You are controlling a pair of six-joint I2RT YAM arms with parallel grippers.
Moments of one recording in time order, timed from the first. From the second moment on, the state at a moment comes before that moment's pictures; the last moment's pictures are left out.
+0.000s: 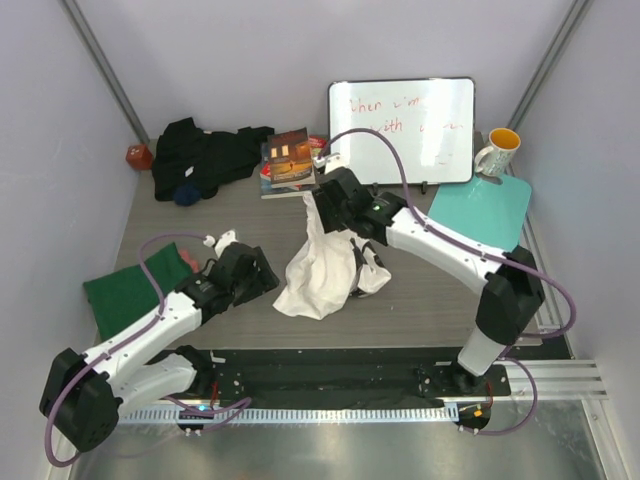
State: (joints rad) left arm -0.61 0.99 0.59 -0.48 -0.21 -0.94; right arm 0.80 1.70 1.48 -0.51 0.34 0.25
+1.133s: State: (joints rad) left arm -0.57 0.53 0.66 -0.96 -0.65 -1.23; right arm 1.22 1.72 1.23 -0.44 0.04 0.25
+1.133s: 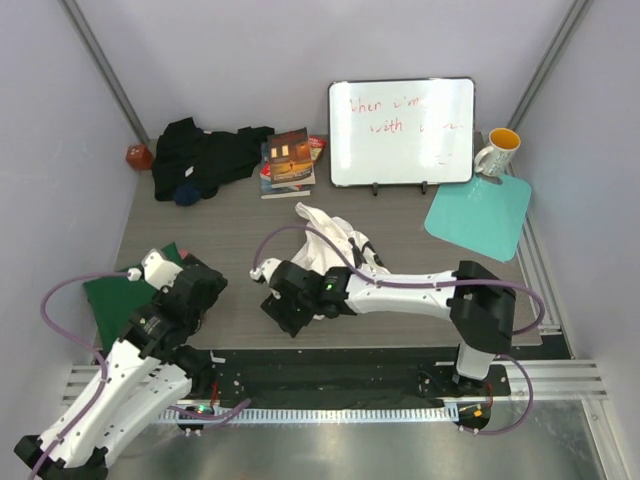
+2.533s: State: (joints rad) left arm -0.57 0.49 0.65 -1.02 -0.69 -1.20; right arm 1.15 2.06 1.45 -0.36 0.09 0.21
